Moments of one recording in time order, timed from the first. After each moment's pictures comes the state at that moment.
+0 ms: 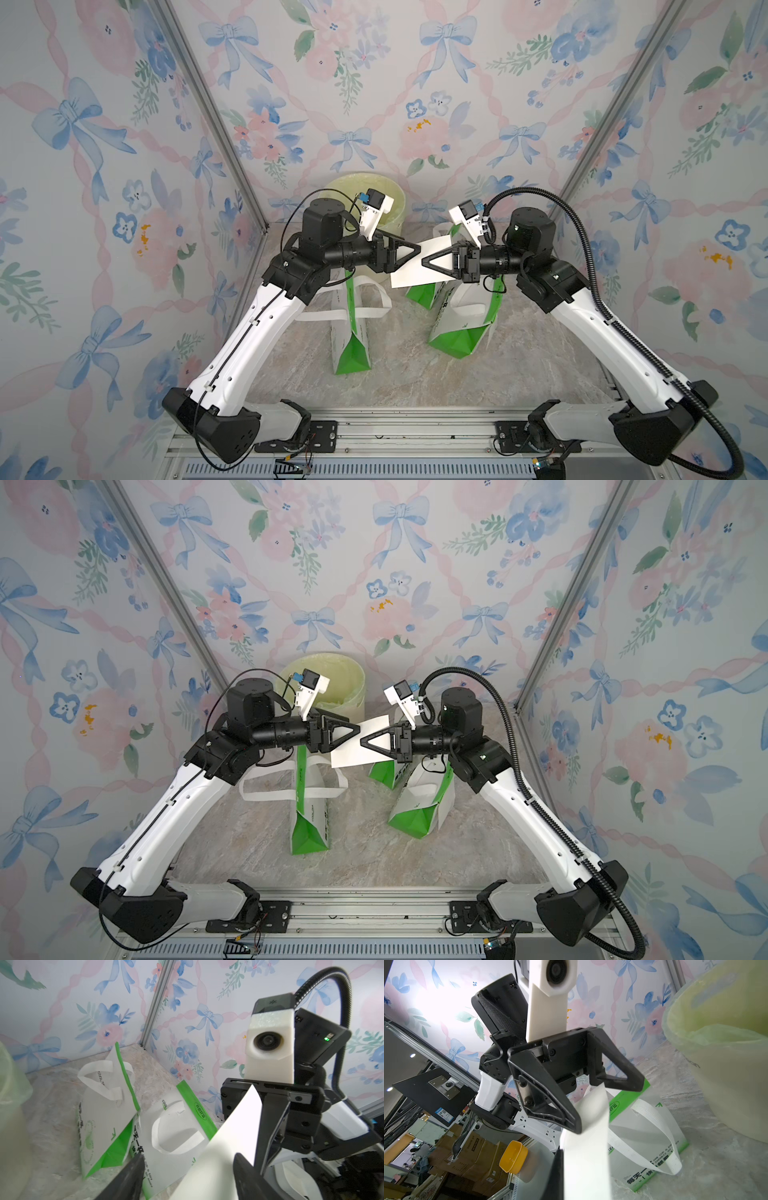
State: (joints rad) left arm -0.48 1.32 1.56 -0.53 0.70 -0.34; right arm 0.54 1.32 1.43 -0.27 -0.98 0.56
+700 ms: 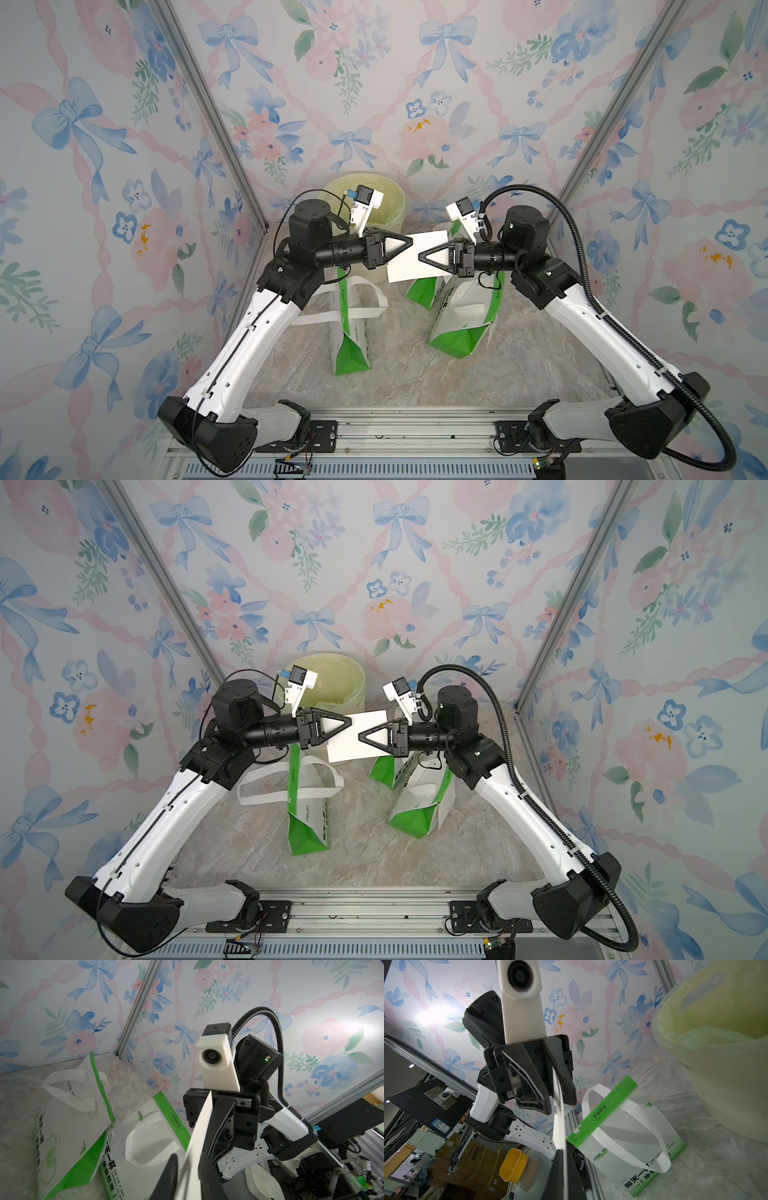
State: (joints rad) left arm -0.43 1.27 1.48 -0.35 0.83 -0.52; right arm 0.53 1.34 1.43 -0.23 -0.95 0.60
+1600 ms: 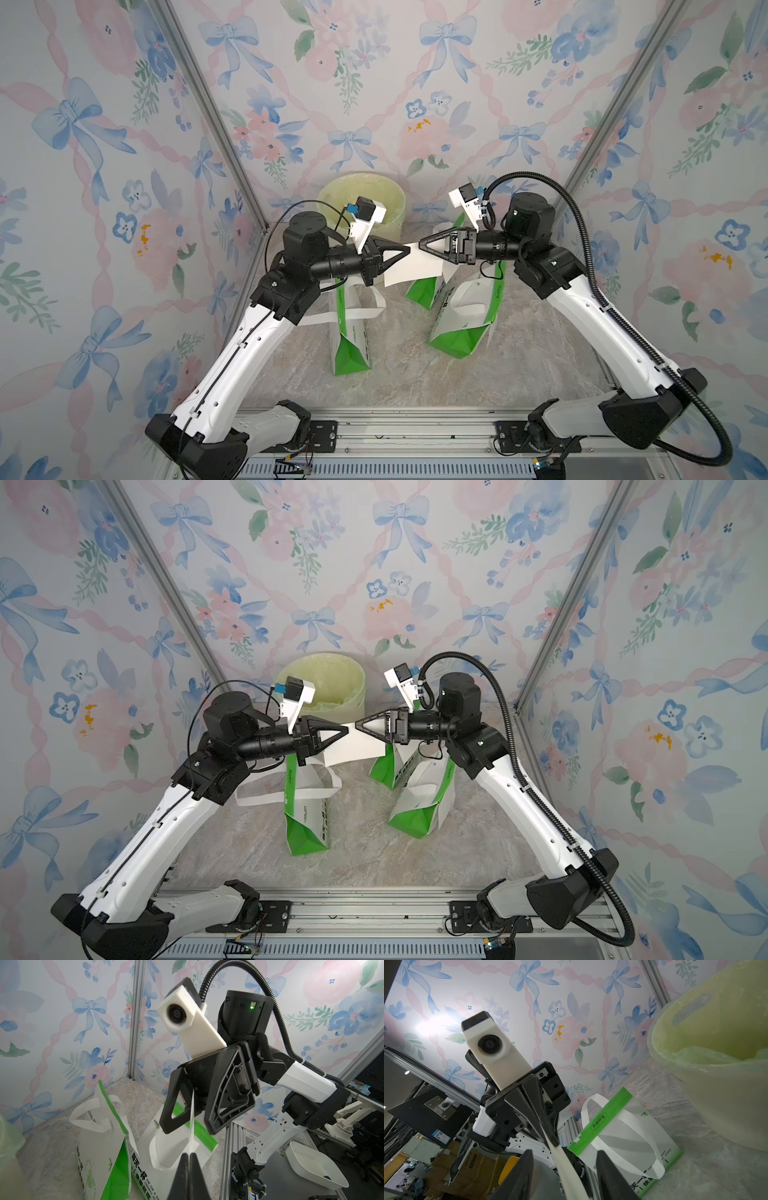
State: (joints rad) left arm -0.47 1.18 1.40 -0.33 0.79 -0.20; right arm 0.53 1.40 1.57 -0.32 -0.93 0.60
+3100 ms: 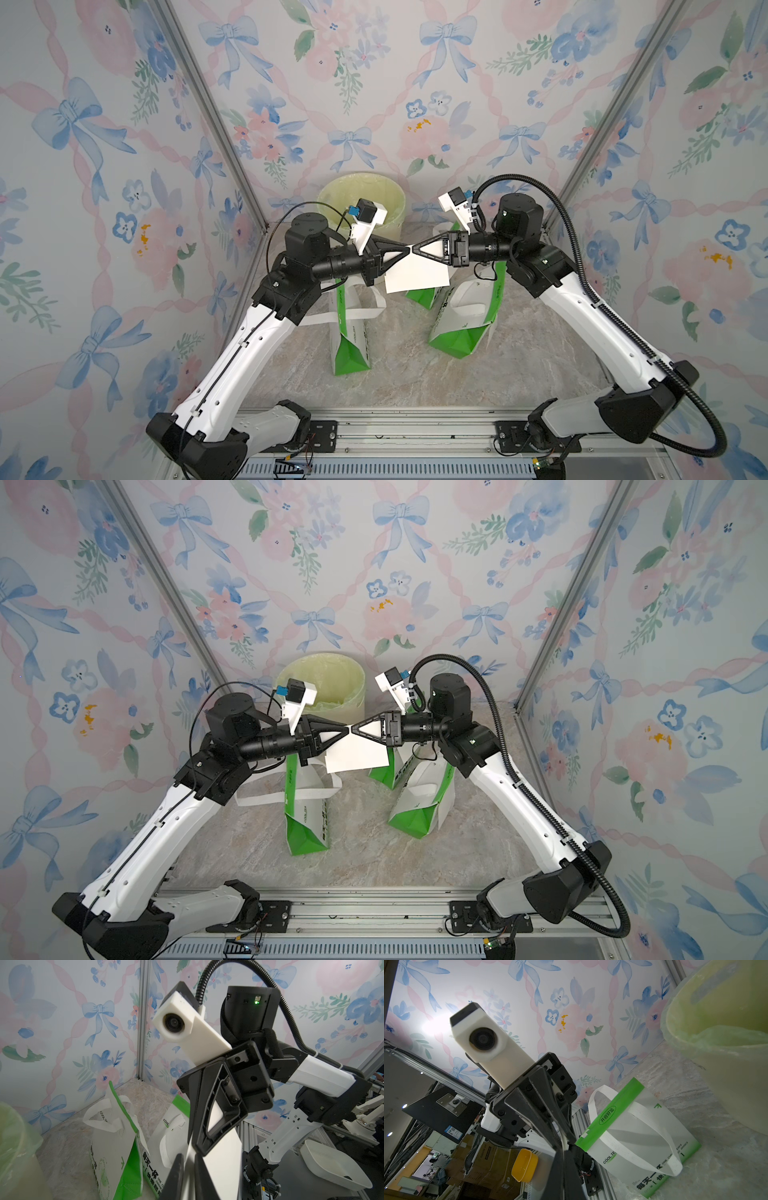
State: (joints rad) left arm -0.47 1.18 1.39 -0.33 0.75 -0.15; right arm 0.56 1.43 1.58 -0.33 -0.96 0.64
